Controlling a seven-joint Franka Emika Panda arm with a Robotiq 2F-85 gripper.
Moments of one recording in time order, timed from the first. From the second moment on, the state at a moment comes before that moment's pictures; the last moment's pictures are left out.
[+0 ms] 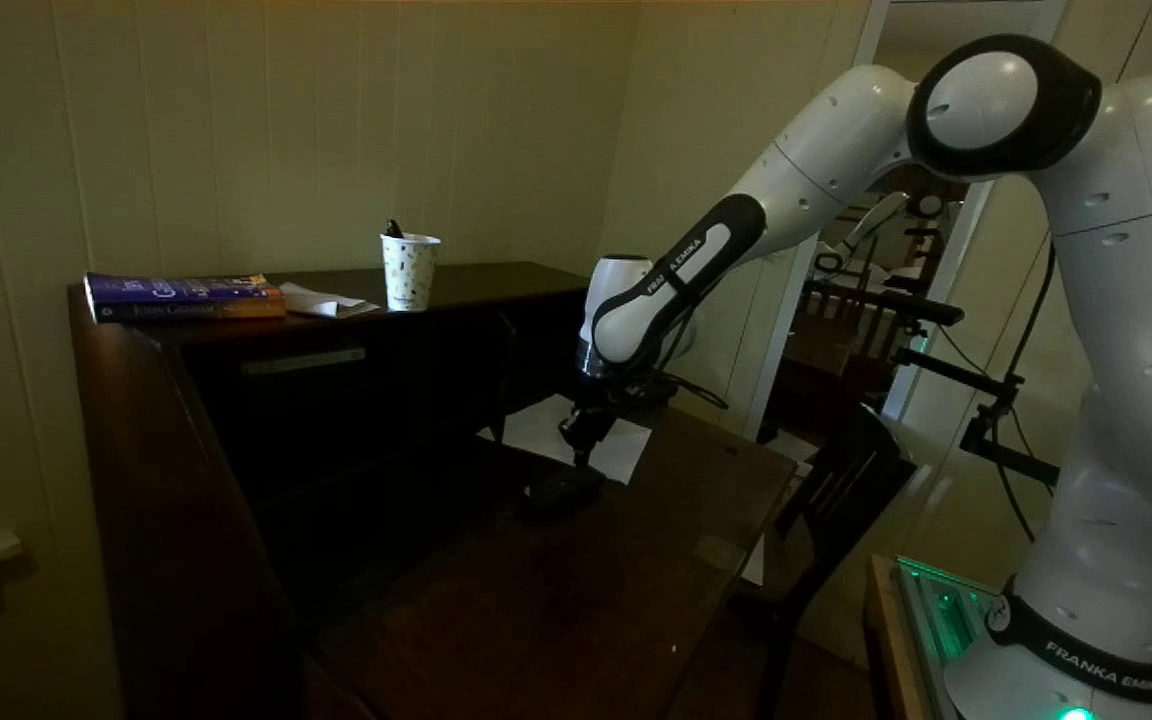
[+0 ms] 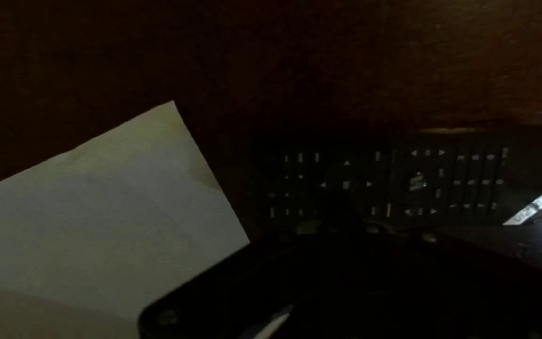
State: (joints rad) arm -0.15 0.51 -0.12 -2.06 0.03 2.63 0.06
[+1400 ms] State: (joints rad) arm -0.16 0.55 -0.13 -2.03 0.03 2.61 0.06
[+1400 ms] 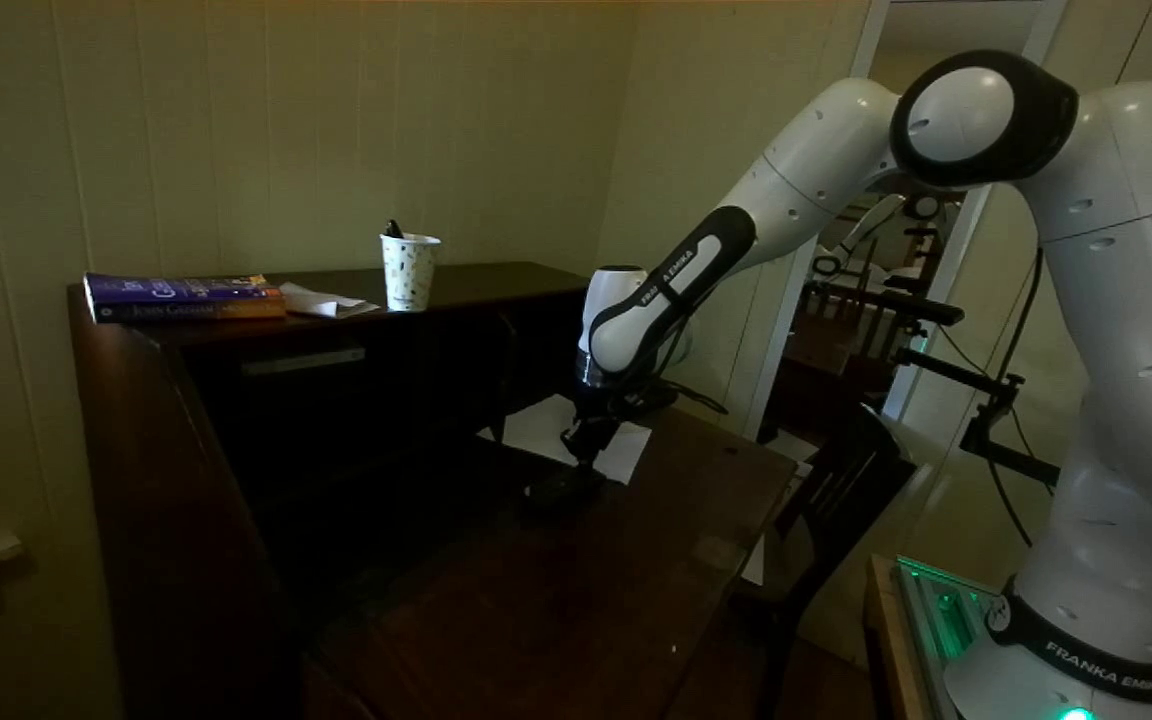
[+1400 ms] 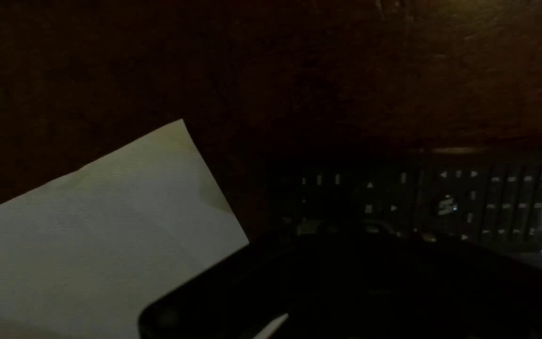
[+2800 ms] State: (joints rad) arm -0.14 0.31 -0.13 -2.07 0.07 2.38 0.19
